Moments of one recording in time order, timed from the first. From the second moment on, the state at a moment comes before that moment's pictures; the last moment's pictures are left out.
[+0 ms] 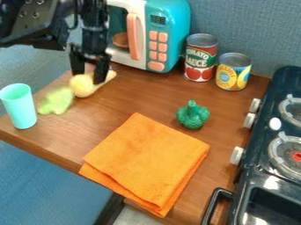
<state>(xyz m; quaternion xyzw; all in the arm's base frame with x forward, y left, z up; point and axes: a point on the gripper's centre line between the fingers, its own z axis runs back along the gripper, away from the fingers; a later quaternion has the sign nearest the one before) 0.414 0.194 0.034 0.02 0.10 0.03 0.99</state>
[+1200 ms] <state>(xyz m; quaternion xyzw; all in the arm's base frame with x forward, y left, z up) 0.400 0.182 0.078 0.01 0.03 0.01 1.00</state>
